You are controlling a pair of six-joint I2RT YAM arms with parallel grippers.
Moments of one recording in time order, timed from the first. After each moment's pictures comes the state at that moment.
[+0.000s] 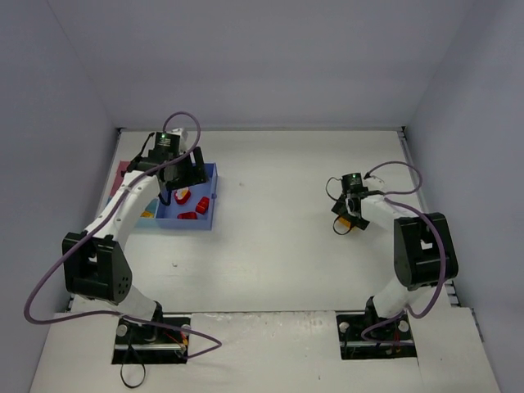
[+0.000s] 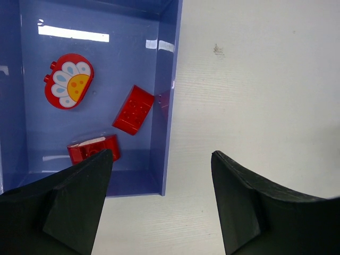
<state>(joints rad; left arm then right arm) -0.20 1.55 1.34 -0.65 0.08 -0.40 0.16 1.63 0.85 -0.33 0.36 0.76</state>
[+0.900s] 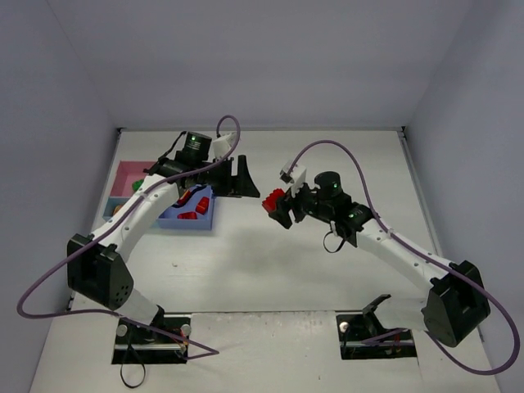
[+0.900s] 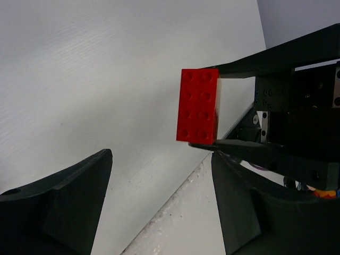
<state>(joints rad) -0.41 1.52 1.40 -0.64 0.62 -0.42 0.58 1.25 0.82 -0.02 -0.36 -0.11</state>
